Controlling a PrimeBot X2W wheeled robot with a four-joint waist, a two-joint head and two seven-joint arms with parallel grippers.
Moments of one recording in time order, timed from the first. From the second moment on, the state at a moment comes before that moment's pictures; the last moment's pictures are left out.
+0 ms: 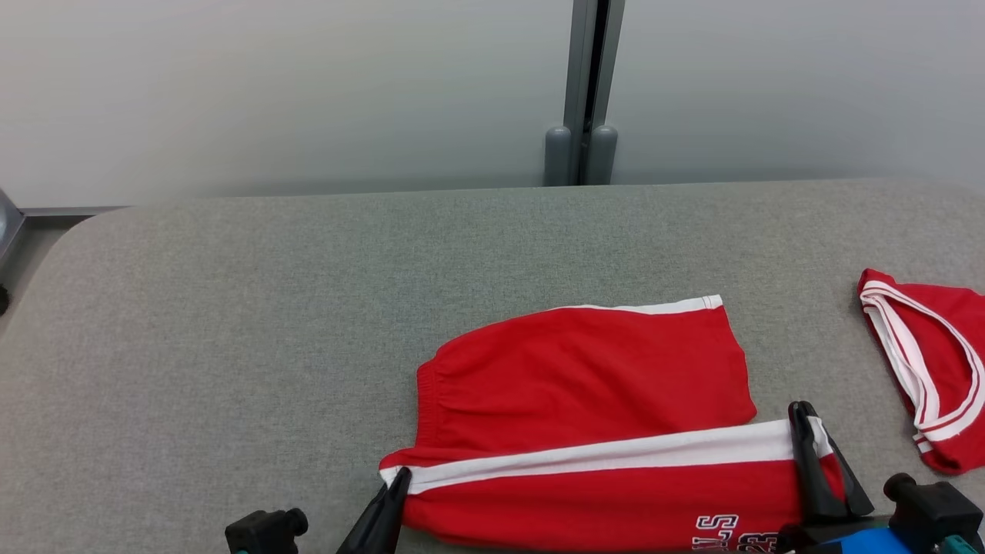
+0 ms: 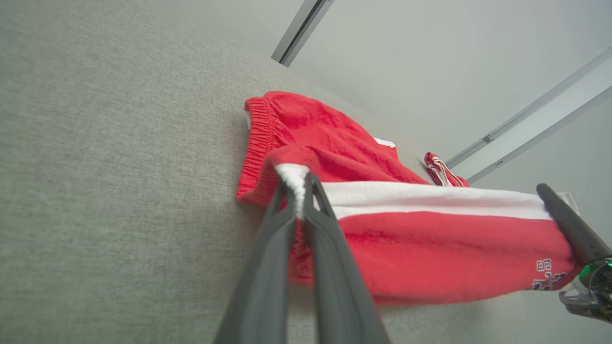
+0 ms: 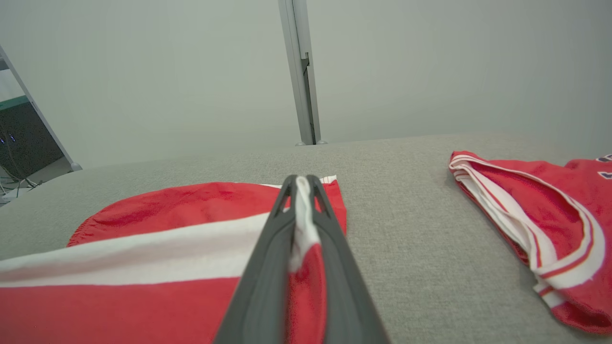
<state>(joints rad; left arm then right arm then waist) -0.02 0.29 -0.63 0.31 -0.97 -0.13 -0.26 0.08 -0.05 -0.04 0.13 0.18 0.13 -0.26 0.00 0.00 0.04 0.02</state>
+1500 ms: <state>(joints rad) -0.34 0.27 -0.53 0.42 -0.87 -0.13 -0.26 -0.51 -0.05 -0.18 0.64 -0.01 0.13 -0.26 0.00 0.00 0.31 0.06</state>
